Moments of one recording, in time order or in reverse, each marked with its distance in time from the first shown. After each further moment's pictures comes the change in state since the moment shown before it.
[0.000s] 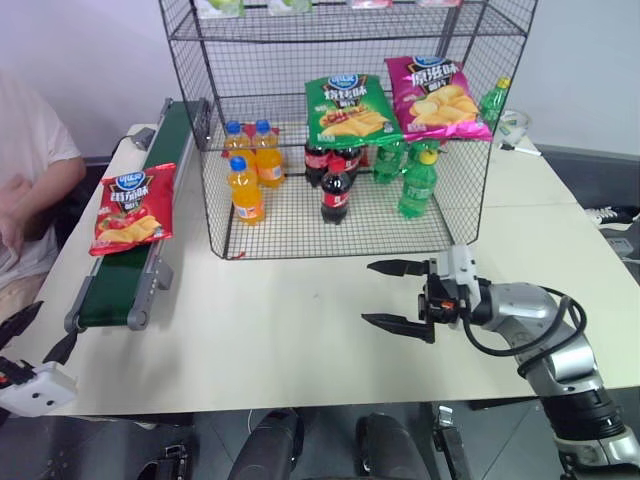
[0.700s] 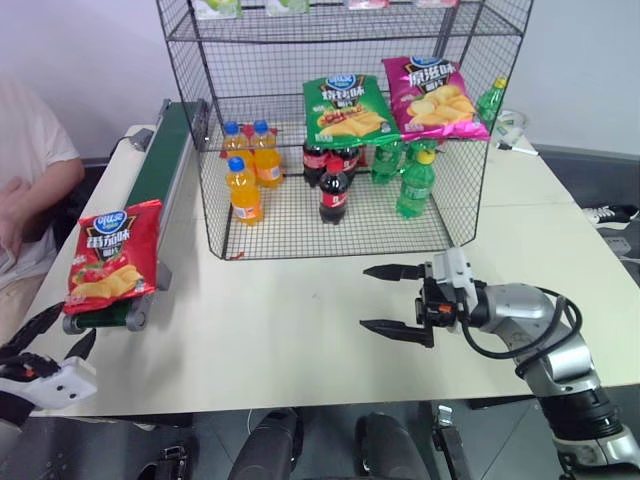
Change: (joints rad) left arm -0.049 0.017 -0.154 0.023 0.011 0.066 0.054; right arm -0.007 0.002 0.016 -0.001 0.001 0.015 0.027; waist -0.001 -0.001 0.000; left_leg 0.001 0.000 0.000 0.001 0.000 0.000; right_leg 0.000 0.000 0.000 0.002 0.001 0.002
